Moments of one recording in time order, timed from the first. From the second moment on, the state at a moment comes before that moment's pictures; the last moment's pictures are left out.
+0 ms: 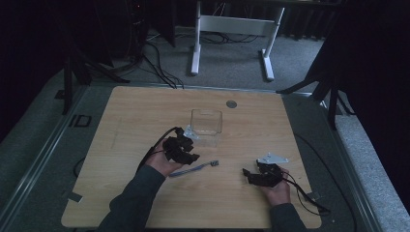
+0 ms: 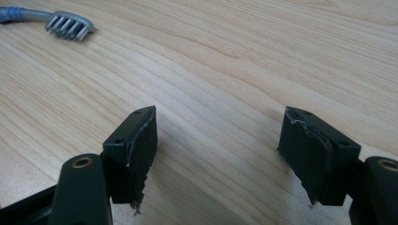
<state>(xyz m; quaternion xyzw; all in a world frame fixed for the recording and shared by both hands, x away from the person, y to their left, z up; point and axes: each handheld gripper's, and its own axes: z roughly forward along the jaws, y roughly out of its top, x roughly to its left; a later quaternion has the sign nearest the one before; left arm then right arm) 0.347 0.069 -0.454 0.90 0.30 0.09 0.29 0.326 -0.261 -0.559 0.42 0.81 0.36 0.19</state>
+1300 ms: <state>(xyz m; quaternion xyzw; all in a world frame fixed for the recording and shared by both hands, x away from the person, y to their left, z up) 0.360 0.063 -0.458 0.92 0.28 0.07 0.26 0.326 -0.261 -0.559 0.42 0.81 0.36 0.19</state>
